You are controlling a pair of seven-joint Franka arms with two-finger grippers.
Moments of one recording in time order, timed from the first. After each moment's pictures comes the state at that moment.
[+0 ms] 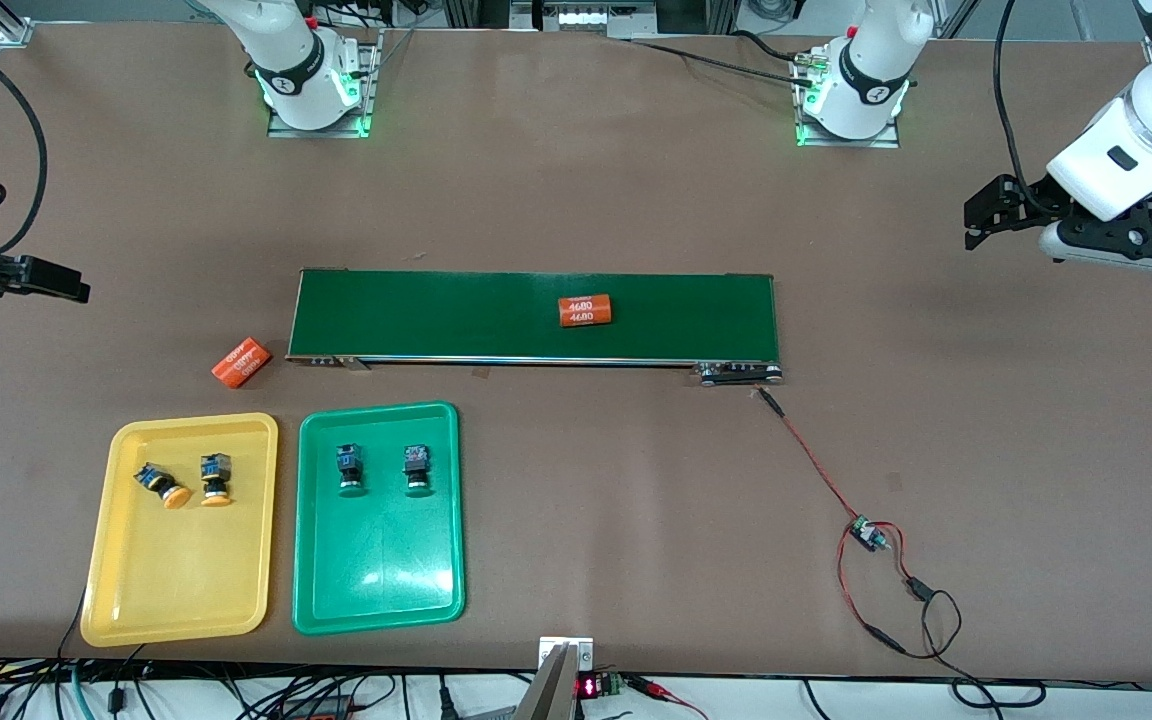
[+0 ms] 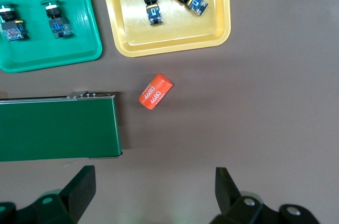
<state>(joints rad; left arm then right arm) -0.05 -0.09 -0.04 -1.78 0.01 1.68 0.07 0.07 0.21 -0.17 -1.45 -0.01 1.51 -0.04</state>
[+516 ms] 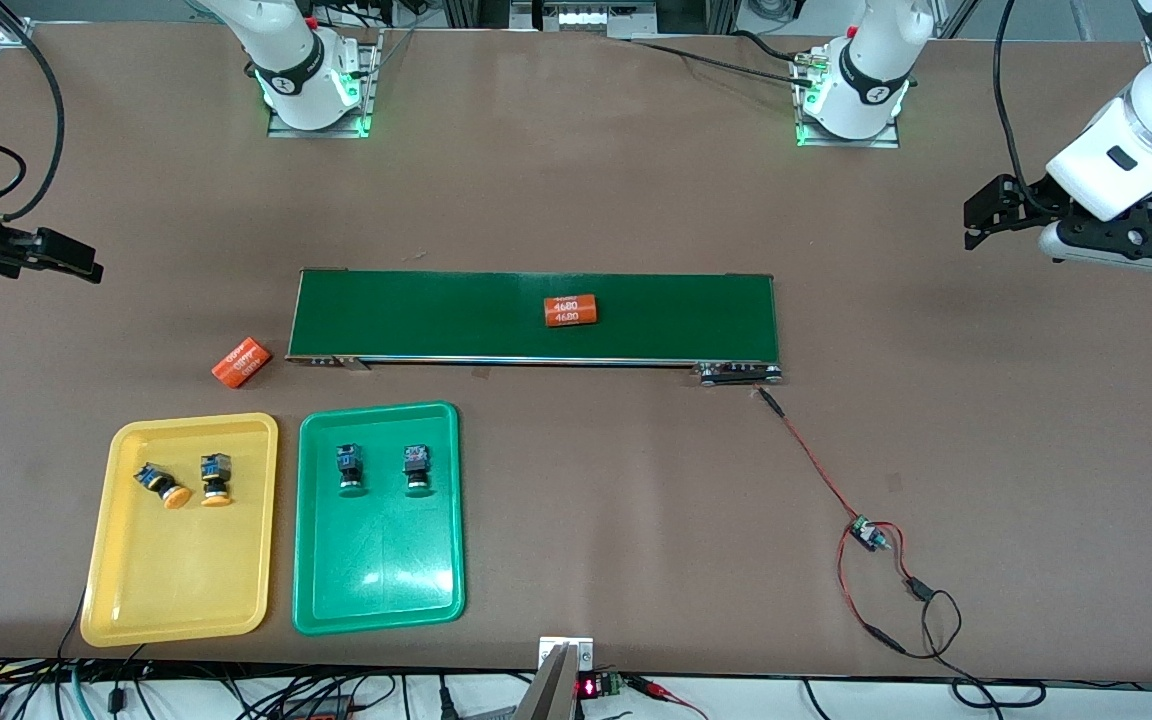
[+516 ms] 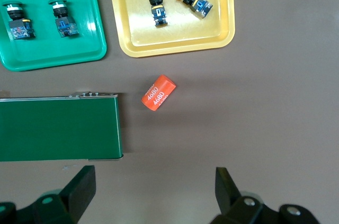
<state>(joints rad) -0.05 -0.09 -0.04 -1.78 0.01 1.68 0.07 0.09 0.08 -0.17 -1.64 -0.02 1.63 -0.04</state>
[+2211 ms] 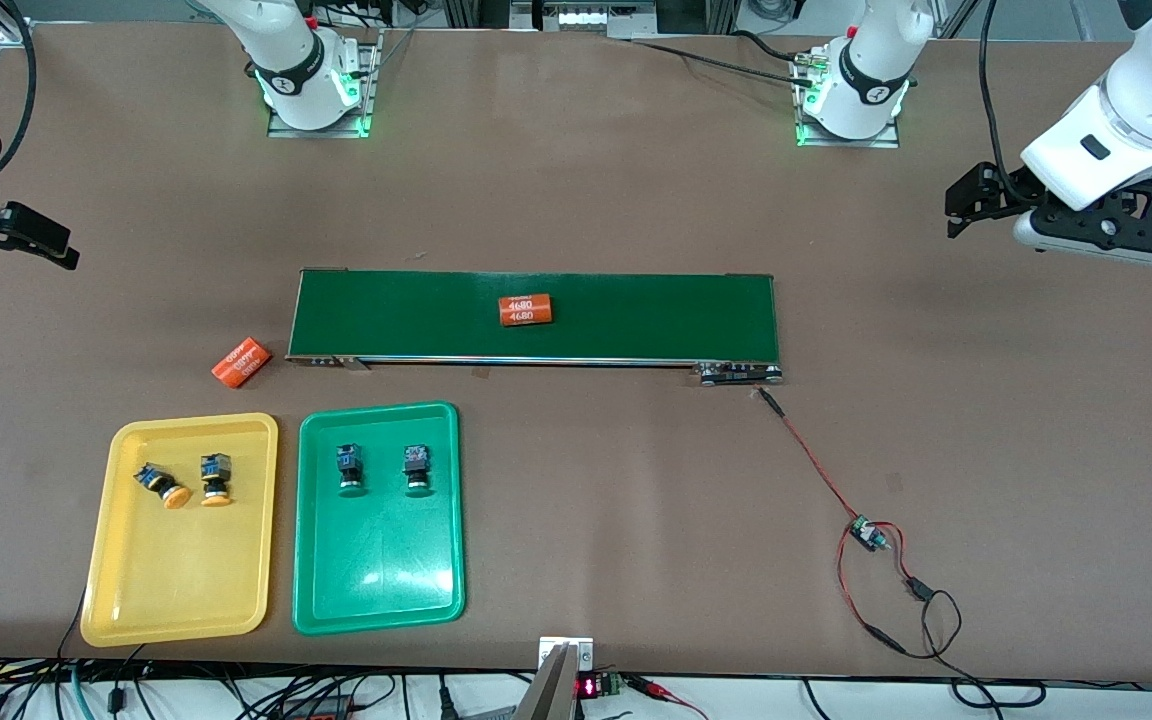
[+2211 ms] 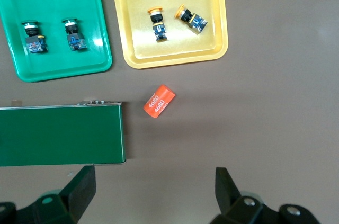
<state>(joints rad) -0.05 -0.08 -0.08 -1.75 0.01 1.63 0.04 0.08 0.03 -0.17 -1.62 -0.02 1.63 -0.04</state>
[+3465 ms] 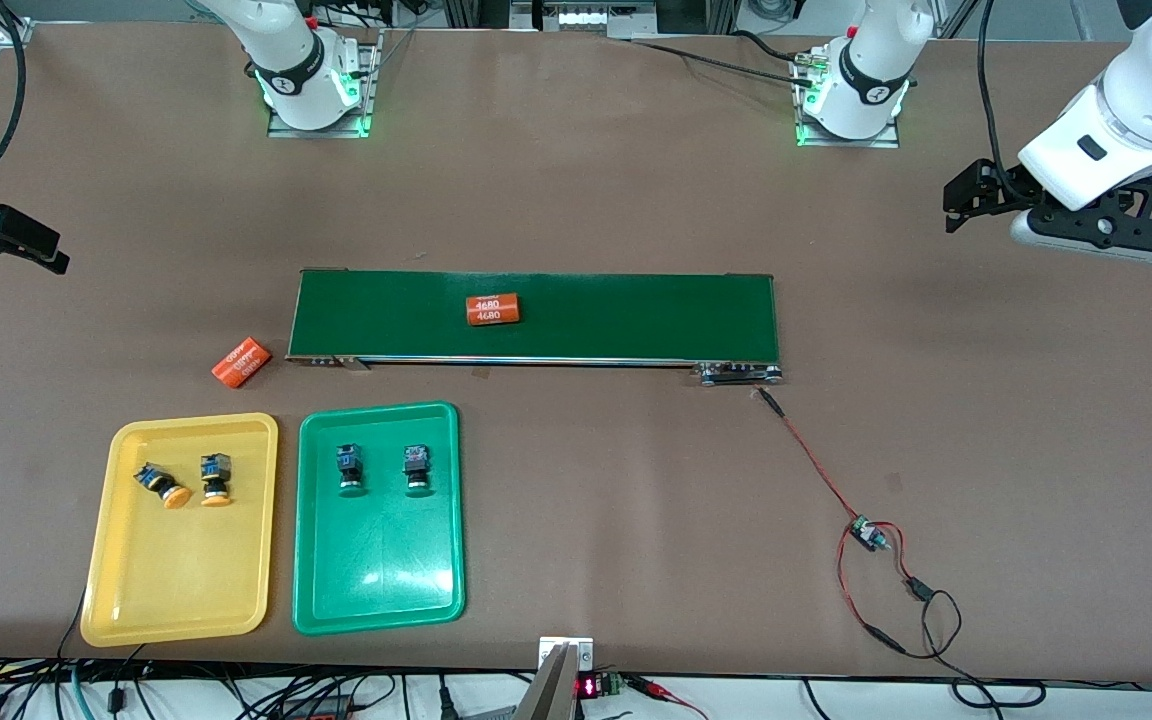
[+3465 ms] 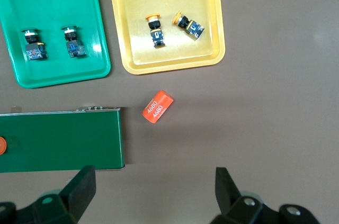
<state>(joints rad) -0.04 -0.08 -0.08 -1.74 0.01 1.60 0.03 0.08 0.03 -0.18 -1.62 -0.02 1.65 -0.04</state>
